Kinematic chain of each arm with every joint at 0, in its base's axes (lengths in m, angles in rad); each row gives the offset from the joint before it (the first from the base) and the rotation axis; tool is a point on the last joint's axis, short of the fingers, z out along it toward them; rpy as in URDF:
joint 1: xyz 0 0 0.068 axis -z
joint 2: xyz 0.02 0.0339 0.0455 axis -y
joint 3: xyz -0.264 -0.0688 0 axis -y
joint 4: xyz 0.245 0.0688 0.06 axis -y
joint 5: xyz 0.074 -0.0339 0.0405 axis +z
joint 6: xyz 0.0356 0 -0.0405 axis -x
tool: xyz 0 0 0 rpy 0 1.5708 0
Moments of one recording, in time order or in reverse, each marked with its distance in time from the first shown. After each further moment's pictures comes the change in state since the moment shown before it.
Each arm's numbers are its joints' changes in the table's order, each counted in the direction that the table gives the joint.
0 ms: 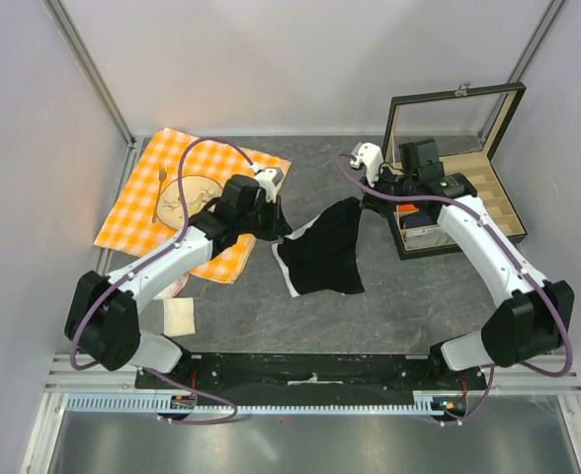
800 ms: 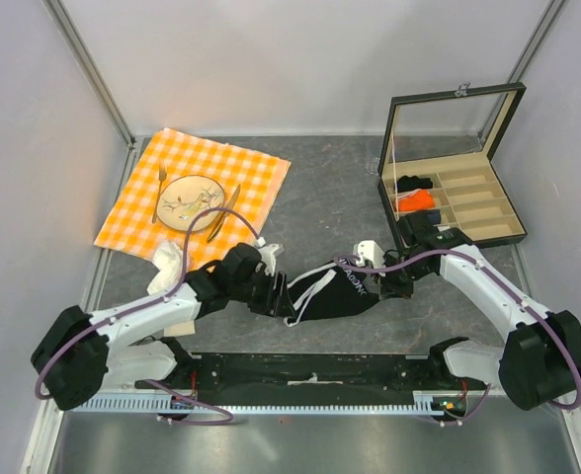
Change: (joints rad) left arm 0.221 0.274 -0.505 0.024 -0.146 0.232; right arm -0.027 0.243 -0.498 -0.309 0.111 0.402
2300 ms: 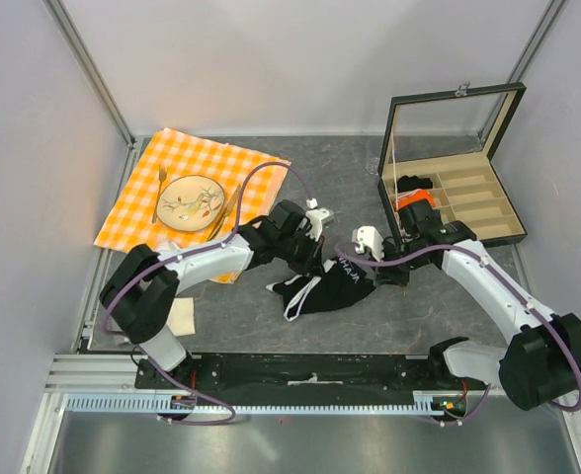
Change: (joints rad) left arm -0.003 -0.494 0.497 0.016 -0.040 -0.346; right arm 0.000 0.003 0.045 0.045 0.031 -0.018
